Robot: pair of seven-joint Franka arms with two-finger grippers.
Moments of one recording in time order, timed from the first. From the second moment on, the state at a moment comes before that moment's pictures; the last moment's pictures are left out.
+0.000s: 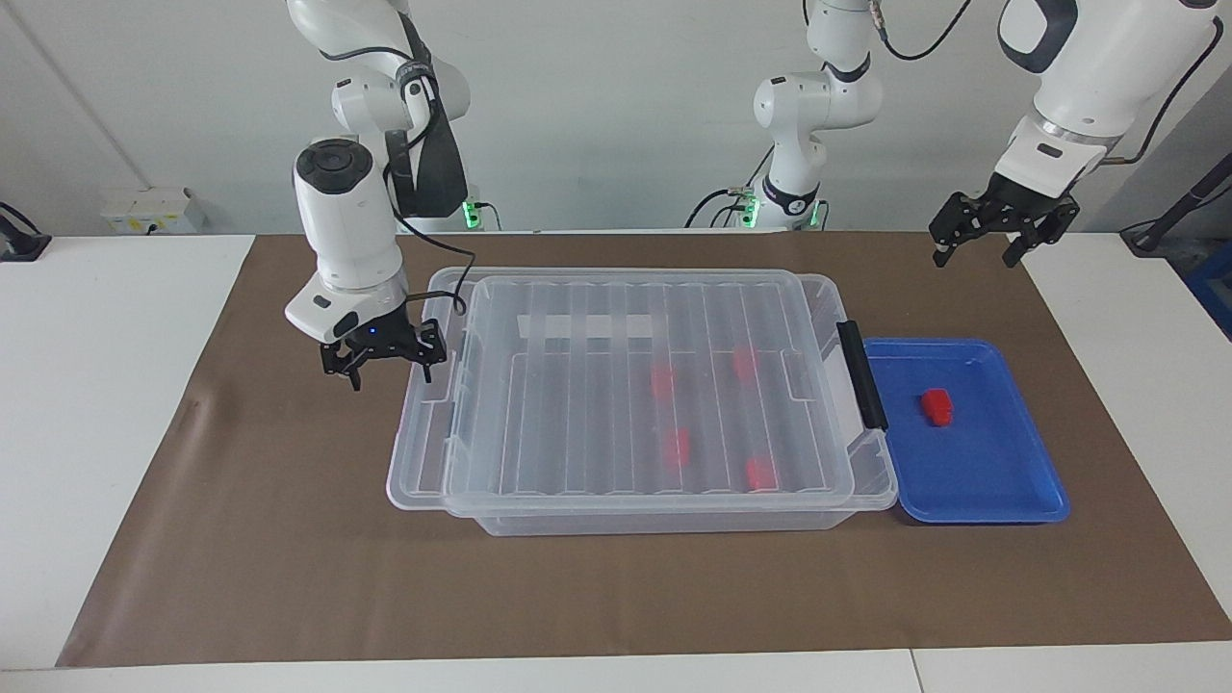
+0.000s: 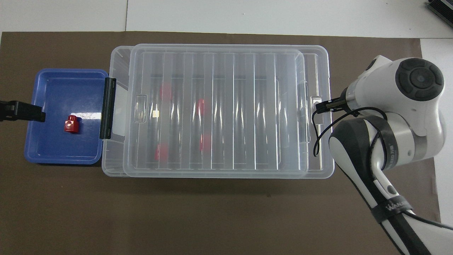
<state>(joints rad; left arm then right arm) 0.04 -0.06 -0.01 -1.71 -0.01 1.72 0.08 0.24 0.13 -0.10 -1.87 -0.14 2.09 0.04</state>
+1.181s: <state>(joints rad) 0.11 0.05 -0.01 -2.08 -0.01 2.29 0.13 0.15 0.13 -0.10 -1.87 -0.20 2.08 0.04</state>
